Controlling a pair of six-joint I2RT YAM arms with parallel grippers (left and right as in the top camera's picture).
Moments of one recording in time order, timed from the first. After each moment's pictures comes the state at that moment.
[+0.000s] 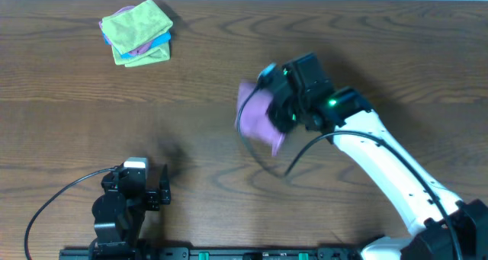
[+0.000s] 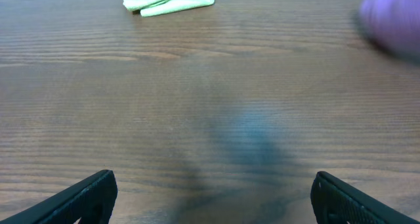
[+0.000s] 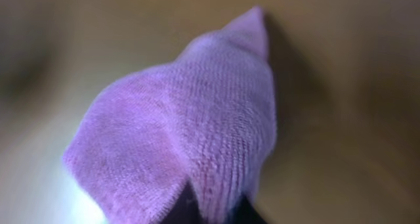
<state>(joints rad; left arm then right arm) 0.04 0.01 0.16 -0.64 0.09 0.07 0.47 1.55 1.25 -0.67 -0.06 -0.08</state>
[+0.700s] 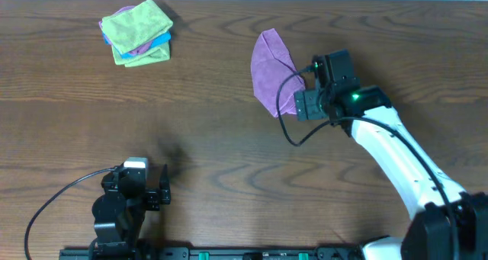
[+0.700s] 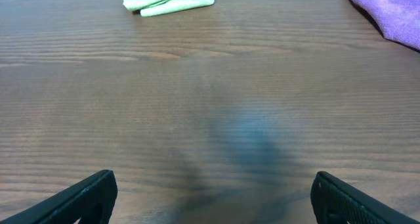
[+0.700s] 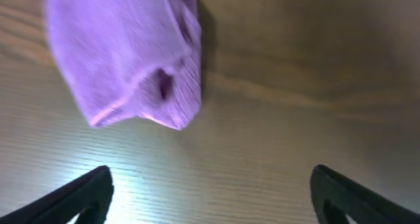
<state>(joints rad) 0.04 0.01 0.16 -0.64 0.09 0.07 0.30 1.58 1.12 -0.65 0.14 0.11</state>
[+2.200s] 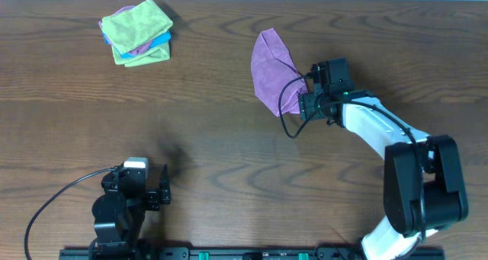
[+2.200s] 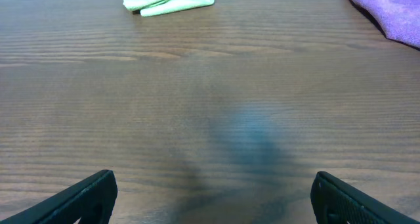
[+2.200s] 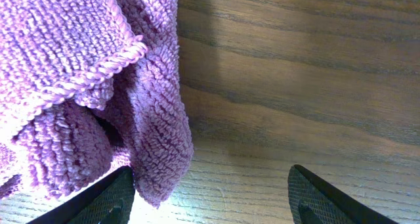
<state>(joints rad) 0.04 0.01 0.16 -0.64 0.09 0.07 0.21 1.83 1.06 -0.35 0.03 0.06</state>
